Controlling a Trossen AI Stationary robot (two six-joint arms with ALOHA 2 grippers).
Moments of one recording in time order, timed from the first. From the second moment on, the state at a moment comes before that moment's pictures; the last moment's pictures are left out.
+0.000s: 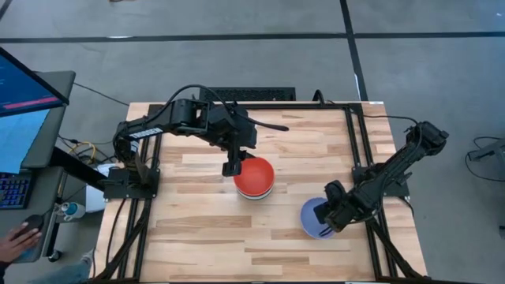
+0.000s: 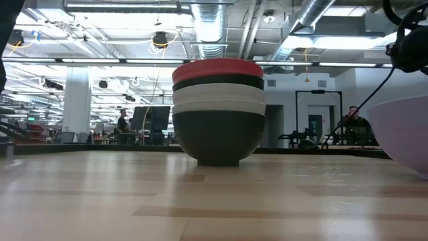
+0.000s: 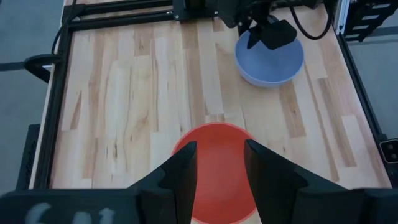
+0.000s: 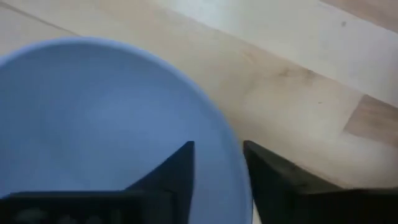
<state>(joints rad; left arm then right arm) 0.00 1.83 2.31 -1.31 0.01 0.09 0.72 1.34 0.77 -0.95 0.16 1.82</state>
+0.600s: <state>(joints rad) -0.02 1.81 2.31 -1.37 -0.06 0.14 0.44 1.33 1.12 -1.22 0.17 1.39</state>
